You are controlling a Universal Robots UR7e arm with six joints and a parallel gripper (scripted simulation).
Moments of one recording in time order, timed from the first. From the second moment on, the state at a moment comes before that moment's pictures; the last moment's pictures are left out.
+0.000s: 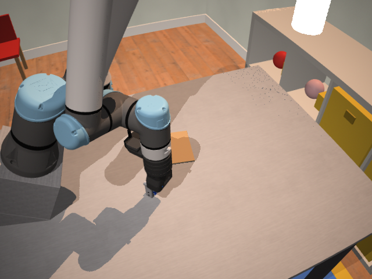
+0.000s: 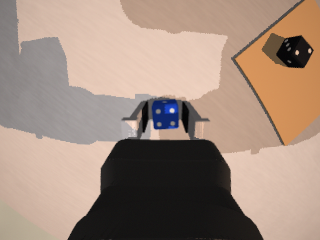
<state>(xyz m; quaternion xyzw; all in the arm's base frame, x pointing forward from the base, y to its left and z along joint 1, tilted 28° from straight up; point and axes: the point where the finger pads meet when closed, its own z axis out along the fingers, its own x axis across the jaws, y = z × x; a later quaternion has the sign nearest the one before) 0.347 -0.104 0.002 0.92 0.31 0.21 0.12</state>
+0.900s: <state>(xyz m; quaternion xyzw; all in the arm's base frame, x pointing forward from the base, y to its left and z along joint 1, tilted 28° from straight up) 0.347 -0.104 0.002 0.92 0.31 0.21 0.12</state>
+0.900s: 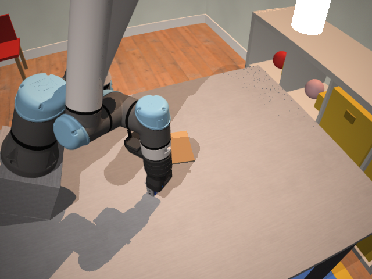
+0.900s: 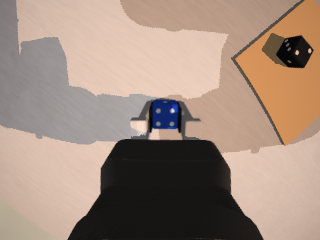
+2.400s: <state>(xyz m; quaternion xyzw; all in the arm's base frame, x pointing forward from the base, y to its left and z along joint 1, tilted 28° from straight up) 0.341 -0.103 0.014 0.92 0.31 0.21 0.12</state>
